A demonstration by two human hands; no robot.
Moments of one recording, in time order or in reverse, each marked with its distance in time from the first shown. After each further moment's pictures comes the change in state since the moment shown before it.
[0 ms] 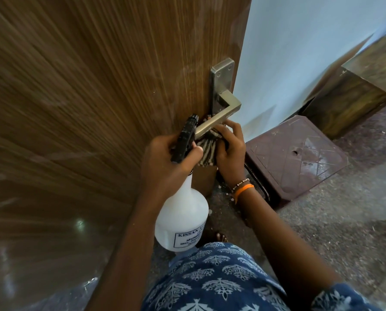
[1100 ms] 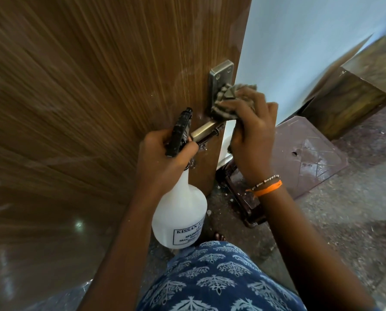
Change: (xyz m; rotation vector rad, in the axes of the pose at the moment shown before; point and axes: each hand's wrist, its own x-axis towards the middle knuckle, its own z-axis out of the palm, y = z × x) left_hand 0.010 0.006 -0.002 -0.013 0.058 -0.041; right_hand 0.034 -0.063 -0.044 -0.392 0.085 -0.246
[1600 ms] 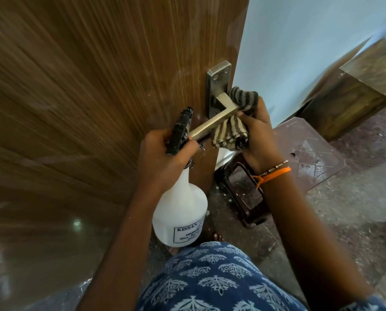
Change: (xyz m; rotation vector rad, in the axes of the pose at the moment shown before) left_hand 0.002 0.001 0.006 -0.018 0.013 0.021; right_hand 0.014 0.024 0.005 1.095 -0.173 0.776
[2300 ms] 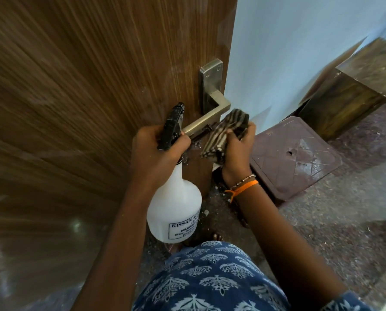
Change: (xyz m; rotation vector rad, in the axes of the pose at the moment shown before) left_hand -0.005 0.005 -0.002 -0.002 0.027 -0.004; right_hand -0.024 0.043 0.010 -0.135 0.377 -0.008
